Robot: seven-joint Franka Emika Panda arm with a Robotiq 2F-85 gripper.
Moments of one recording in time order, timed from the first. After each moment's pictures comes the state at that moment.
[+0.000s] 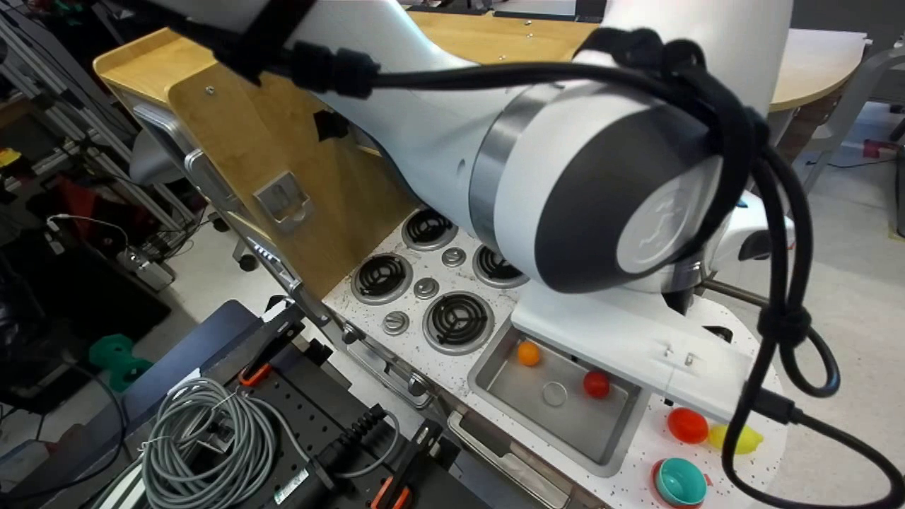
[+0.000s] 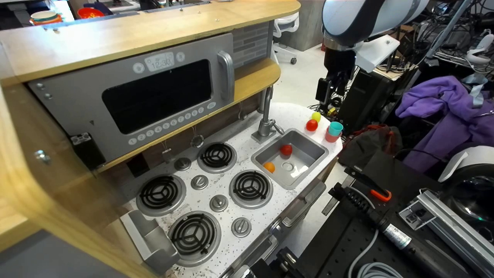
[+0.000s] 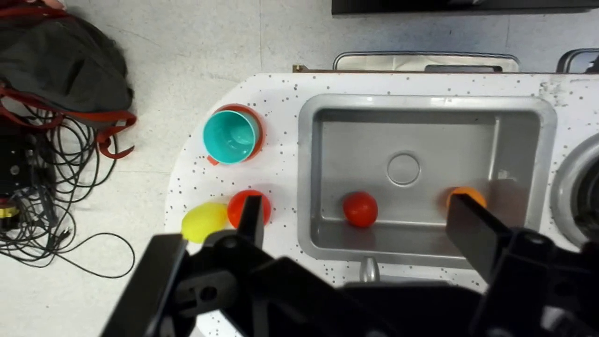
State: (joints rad) arm -0.24 0.52 -0.18 -2.04 -0.15 2.50 -0.32
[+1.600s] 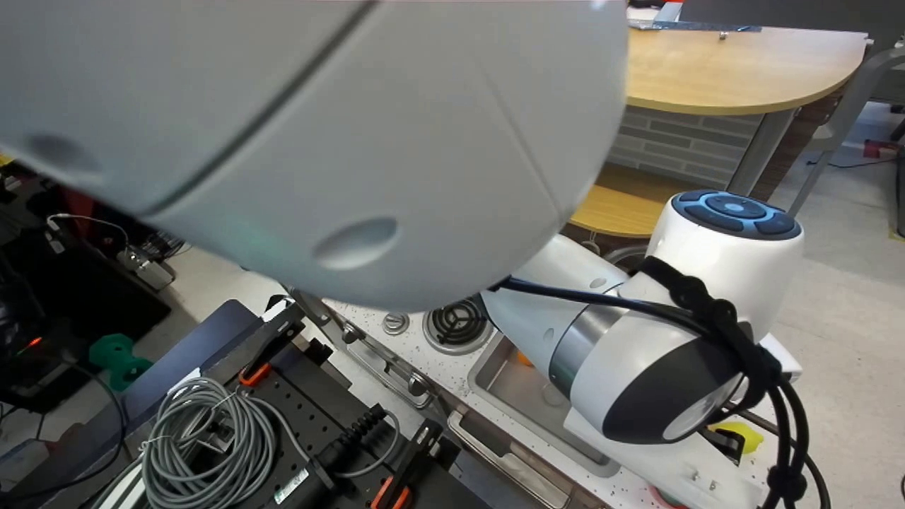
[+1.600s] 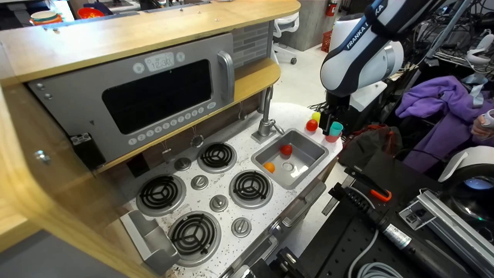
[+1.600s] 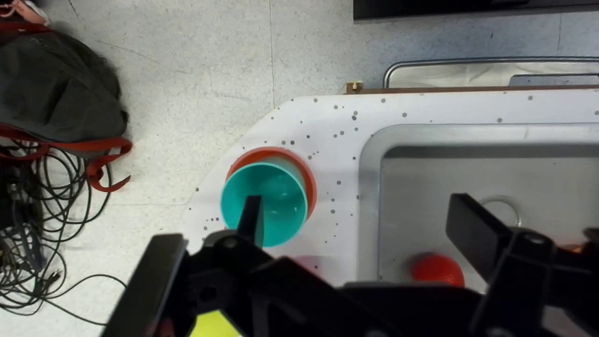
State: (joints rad) arm -0.36 0.84 -0.16 -1.86 -0.15 2.62 -0.35
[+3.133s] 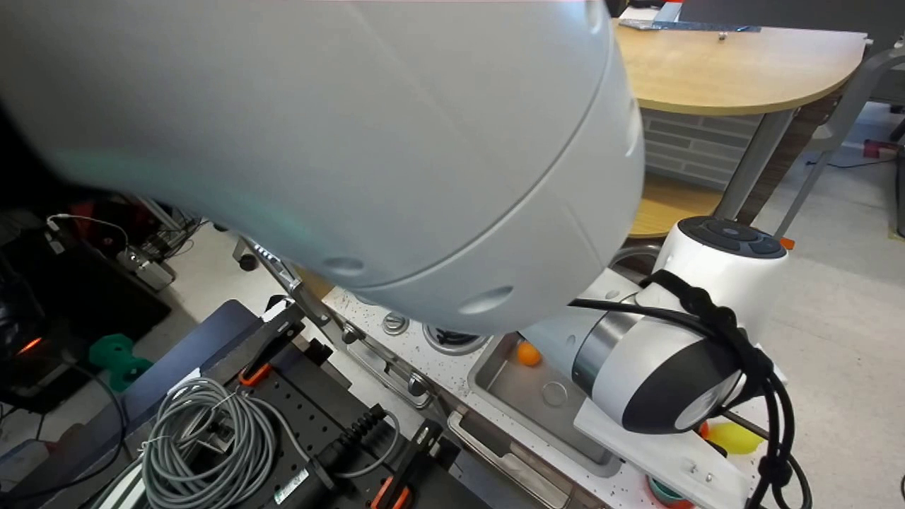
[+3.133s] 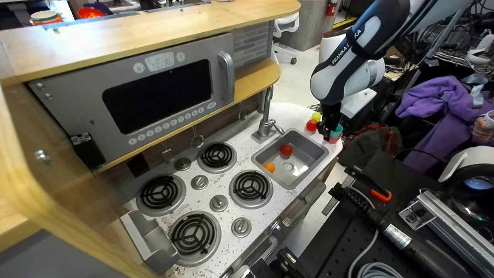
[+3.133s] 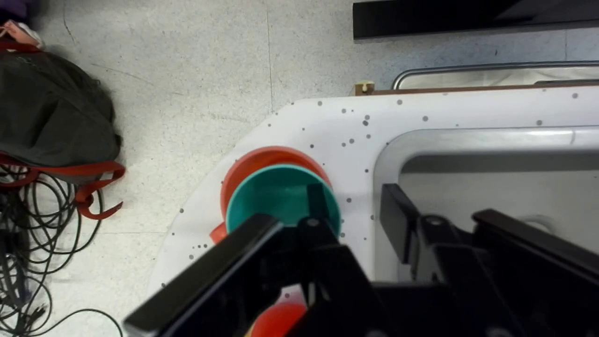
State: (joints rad) arm -0.35 0.98 -0.17 -1.71 -0.15 2.53 -0.32
